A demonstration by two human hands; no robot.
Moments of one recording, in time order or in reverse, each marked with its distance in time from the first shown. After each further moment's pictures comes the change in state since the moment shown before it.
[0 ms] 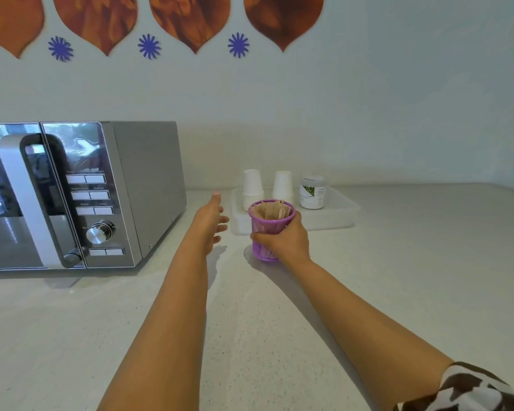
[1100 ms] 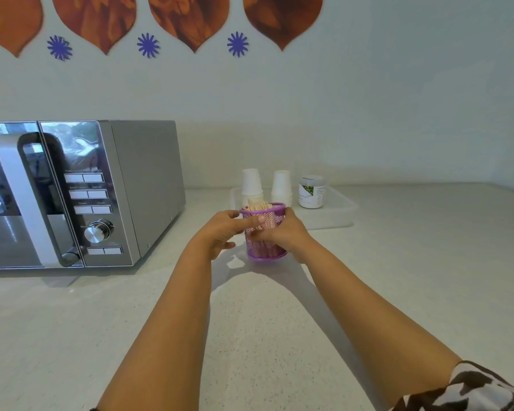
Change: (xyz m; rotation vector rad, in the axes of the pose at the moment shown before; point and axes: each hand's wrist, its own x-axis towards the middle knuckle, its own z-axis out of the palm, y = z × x) left_hand 0.006 -0.012 0.014 0.052 -0.324 0.069; right_hand 0.015 -0.014 -0.012 -0.111 -0.201 0.079
